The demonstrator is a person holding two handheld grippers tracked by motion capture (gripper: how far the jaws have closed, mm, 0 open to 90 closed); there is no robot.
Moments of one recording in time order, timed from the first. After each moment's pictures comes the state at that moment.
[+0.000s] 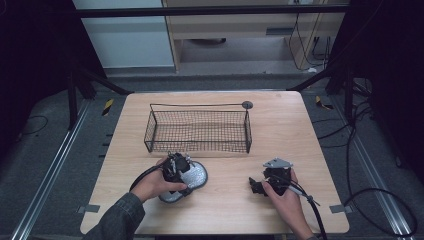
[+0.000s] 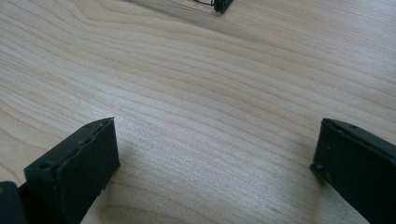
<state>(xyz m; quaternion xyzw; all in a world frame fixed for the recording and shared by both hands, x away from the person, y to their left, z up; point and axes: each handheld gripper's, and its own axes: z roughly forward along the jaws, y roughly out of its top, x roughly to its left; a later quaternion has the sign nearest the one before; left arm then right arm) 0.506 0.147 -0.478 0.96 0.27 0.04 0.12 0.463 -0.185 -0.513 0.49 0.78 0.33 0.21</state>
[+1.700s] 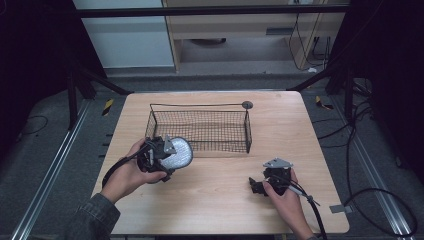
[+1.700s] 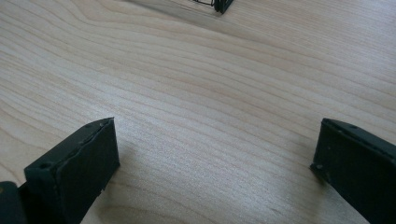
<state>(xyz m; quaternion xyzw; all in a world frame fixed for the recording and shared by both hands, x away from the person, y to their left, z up) 0.490 0.187 -0.380 0.94 0.21 0.21 0.15 0.463 -0.186 -0.513 0.49 0.78 0.33 0.21</state>
